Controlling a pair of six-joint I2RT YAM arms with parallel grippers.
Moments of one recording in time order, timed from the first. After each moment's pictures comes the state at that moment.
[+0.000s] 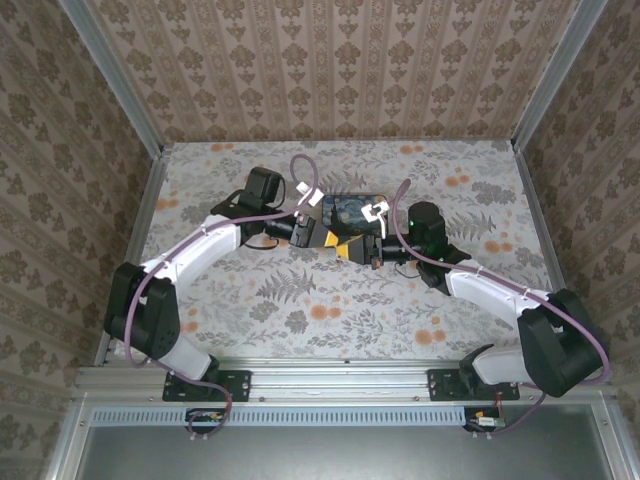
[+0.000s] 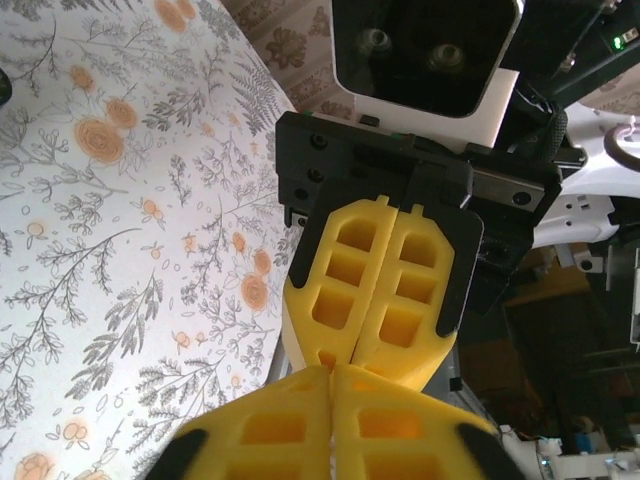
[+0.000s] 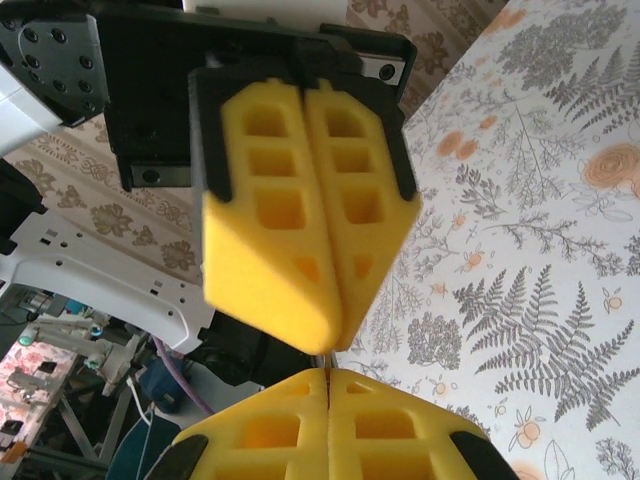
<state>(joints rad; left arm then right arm) -0.53 1.55 1.15 -0.41 1.20 -0.25 0.46 1.33 0.68 0.40 -0.94 0.63</state>
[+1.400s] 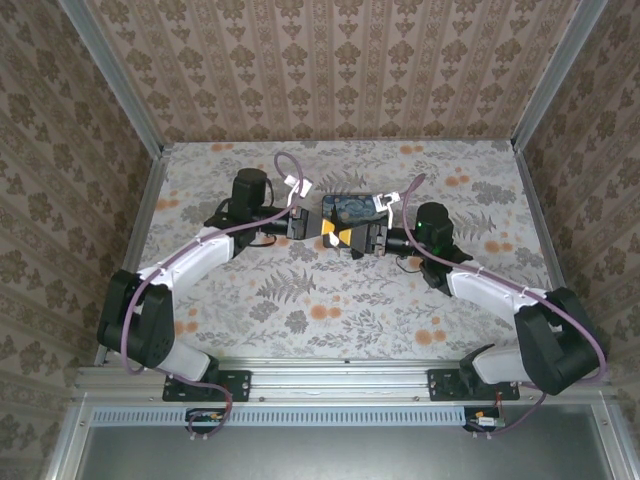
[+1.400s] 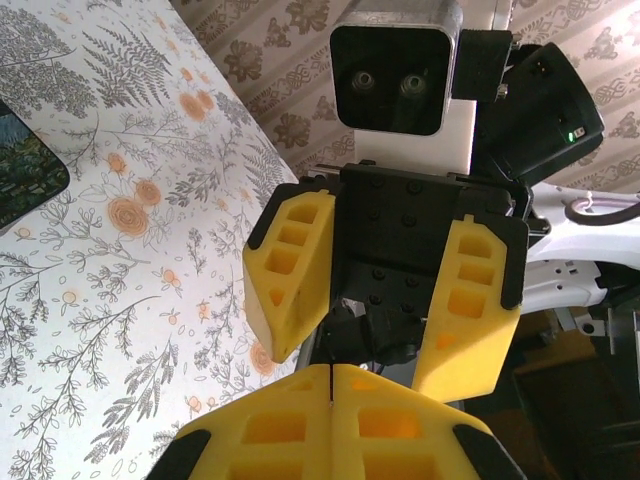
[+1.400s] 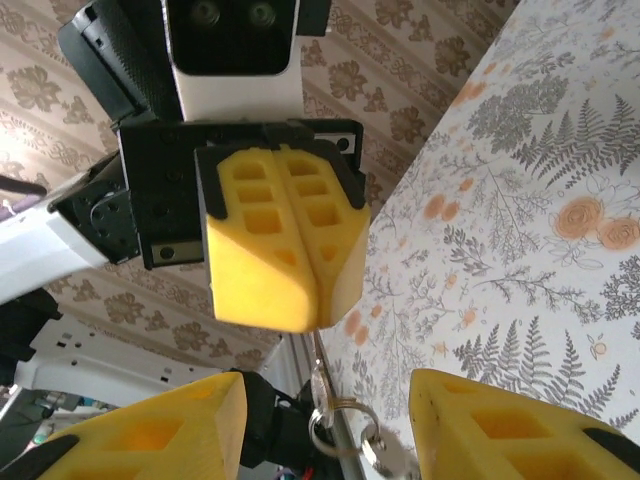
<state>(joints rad) -0.48 1.49 1.00 0.03 1.16 -0.55 0.42 1.35 0.64 0.62 -0.84 0.87</state>
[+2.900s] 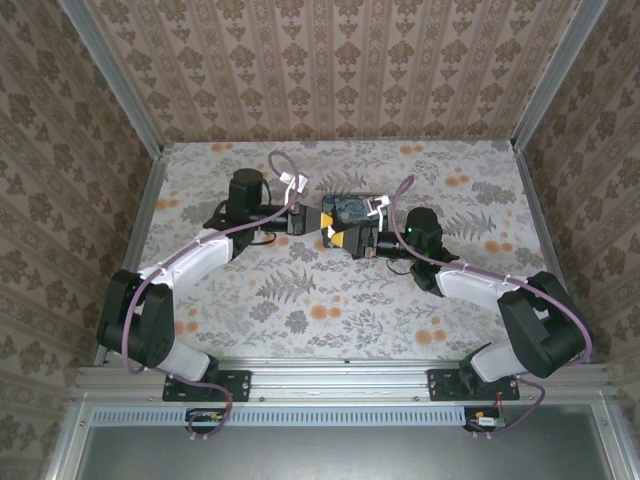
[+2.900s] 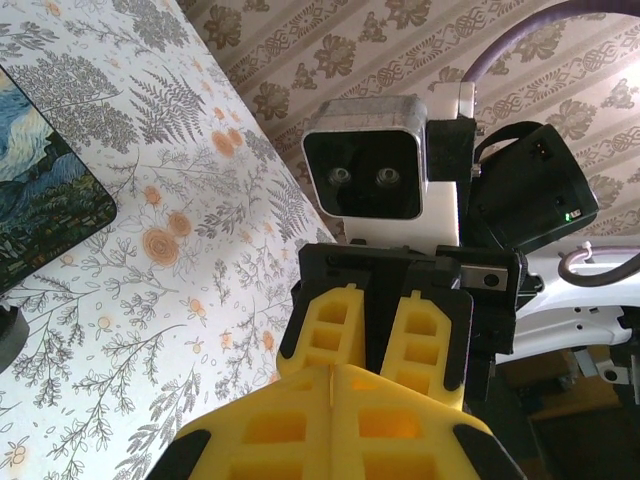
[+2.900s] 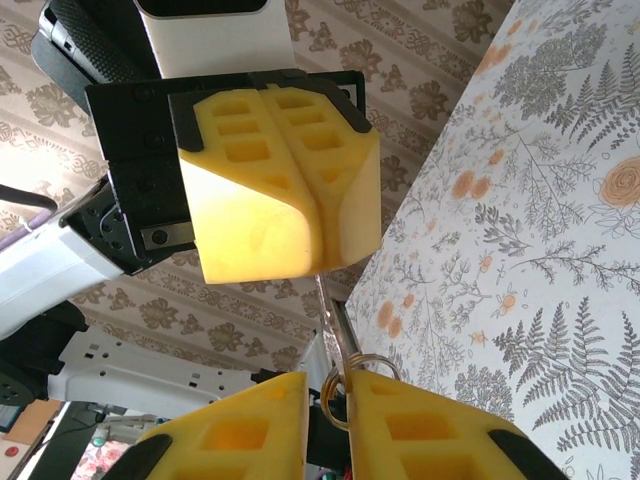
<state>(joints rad) -0.47 1.49 0.97 0.13 1.10 -0.63 0.48 1.44 0.63 0.76 -0.84 1.00</state>
